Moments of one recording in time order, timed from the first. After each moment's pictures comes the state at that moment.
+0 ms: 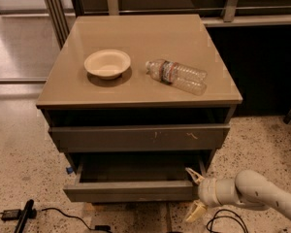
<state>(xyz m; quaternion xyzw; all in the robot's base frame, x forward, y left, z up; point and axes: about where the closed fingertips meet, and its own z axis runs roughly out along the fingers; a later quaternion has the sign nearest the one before) 0.460 -0.155 0.426 -0.59 0.68 0.21 0.37</state>
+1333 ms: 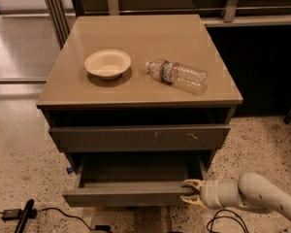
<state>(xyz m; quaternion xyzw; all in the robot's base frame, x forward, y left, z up) 0.451 -0.158 0.424 -0.60 0.68 0.21 0.36</state>
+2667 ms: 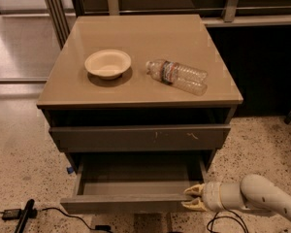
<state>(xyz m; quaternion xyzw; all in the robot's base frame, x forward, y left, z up) 0.446 -0.158 0.438 -0.60 0.68 0.20 0.37</state>
